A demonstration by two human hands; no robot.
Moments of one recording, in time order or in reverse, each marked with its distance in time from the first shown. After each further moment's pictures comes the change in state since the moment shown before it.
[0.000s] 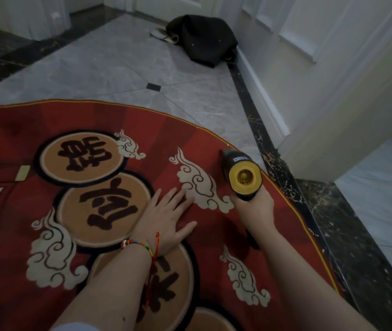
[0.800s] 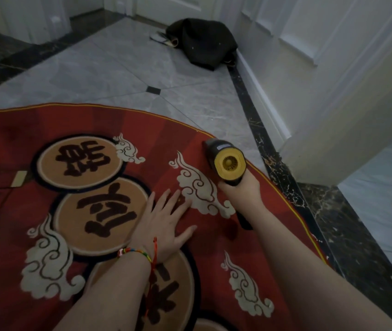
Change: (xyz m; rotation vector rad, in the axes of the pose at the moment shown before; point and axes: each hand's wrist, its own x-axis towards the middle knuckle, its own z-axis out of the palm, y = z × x) left_hand 0.000 0.001 -0.001 -0.021 0.047 -0.082; right_hand 0.041 -0.018 0.023 -0.016 -0.102 -0.124
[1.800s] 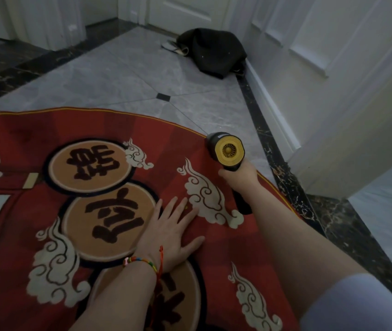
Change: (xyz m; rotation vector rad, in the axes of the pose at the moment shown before) left_hand -0.001 -0.002 -0.001 -0.002 -0.038 0.002; right_hand 0.049 -0.032 0.014 -0.058 -0.082 0.008
